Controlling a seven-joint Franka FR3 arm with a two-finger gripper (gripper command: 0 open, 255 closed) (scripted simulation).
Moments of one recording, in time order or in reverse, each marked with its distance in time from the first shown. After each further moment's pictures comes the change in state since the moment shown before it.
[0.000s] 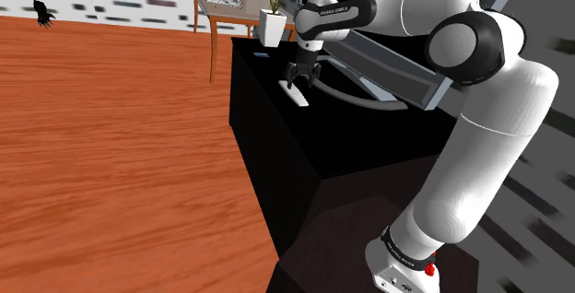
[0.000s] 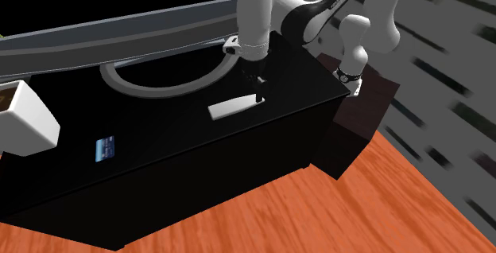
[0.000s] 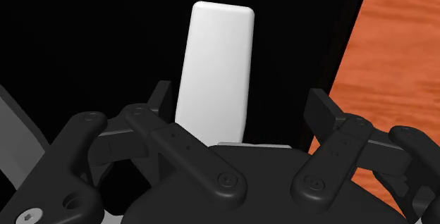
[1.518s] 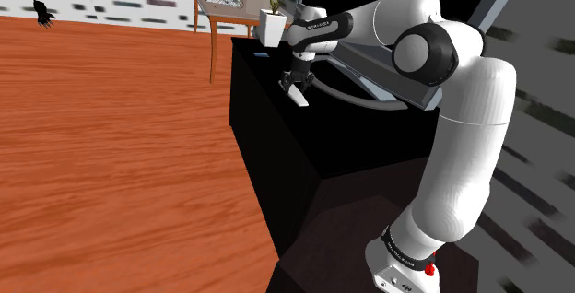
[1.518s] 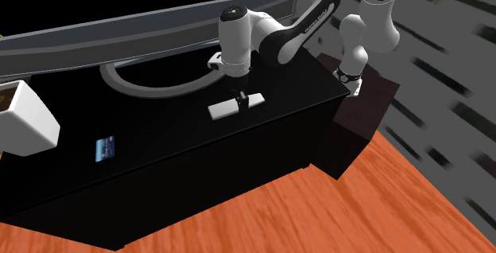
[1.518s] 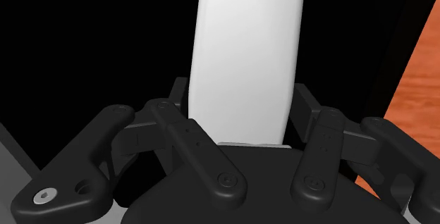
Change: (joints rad) arm -0.035 0.189 -0.012 0.121 0.041 0.074 0.000
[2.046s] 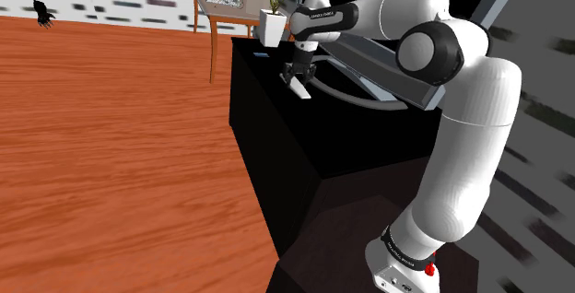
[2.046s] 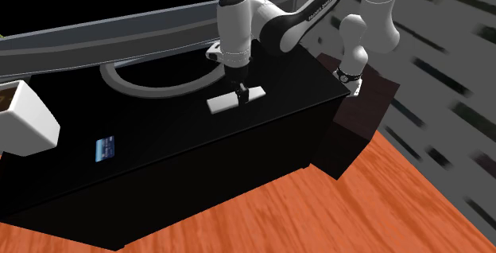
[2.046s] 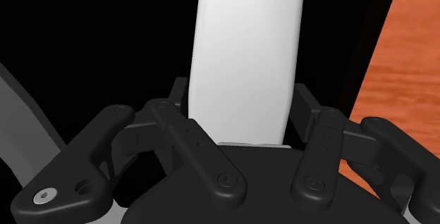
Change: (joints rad) arm 0.001 -0.026 -0.003 0.056 -0.007 -0.082 0.006
